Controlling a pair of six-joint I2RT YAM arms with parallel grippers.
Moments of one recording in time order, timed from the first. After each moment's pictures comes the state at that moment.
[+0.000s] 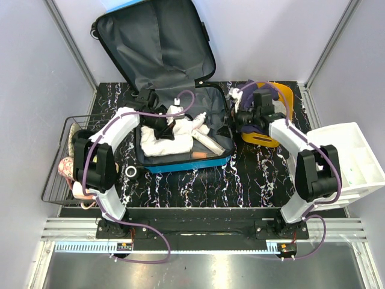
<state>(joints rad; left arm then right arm) -0.28 1.76 1.43 -0.86 0.73 0.91 0.22 1.68 1.24 -0.19 -0.94 -0.21</state>
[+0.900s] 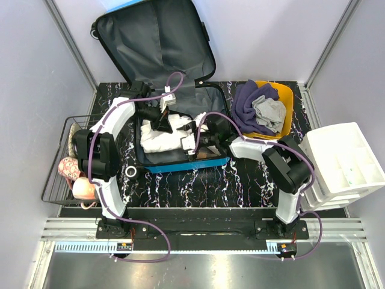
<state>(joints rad) -0.17 1.91 1.64 -1.00 0.92 0.82 0.68 1.85 1.07 0.39 -0.75 -1.09</state>
